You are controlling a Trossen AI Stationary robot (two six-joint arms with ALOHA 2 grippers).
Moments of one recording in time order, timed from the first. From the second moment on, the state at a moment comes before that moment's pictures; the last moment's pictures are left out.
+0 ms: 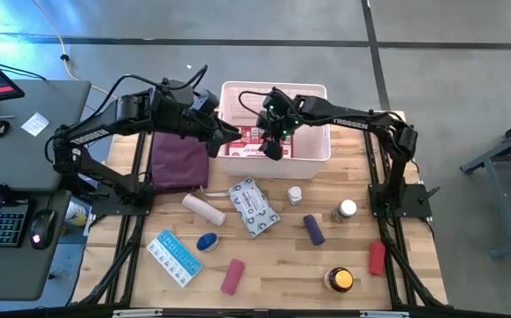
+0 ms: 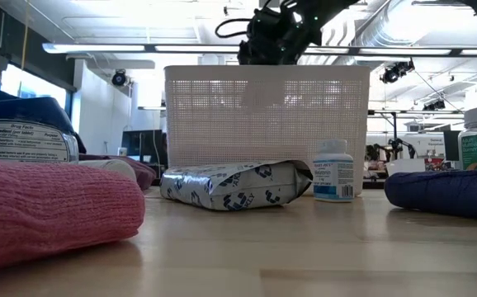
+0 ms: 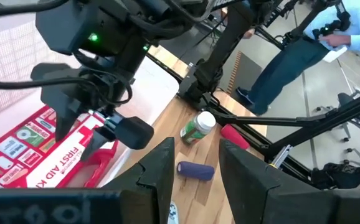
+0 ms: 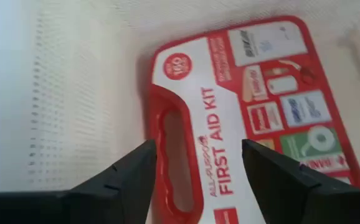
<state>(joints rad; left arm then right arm) 0.16 1.35 1.76 -0.85 0.03 -0.53 -0.44 1.88 1.62 -0.71 -0.29 -0.11</state>
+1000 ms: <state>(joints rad) 0.33 1.67 1.76 -0.85 0.12 -0.48 -0.58 1.33 1.62 -1.02 -0.21 0.18</state>
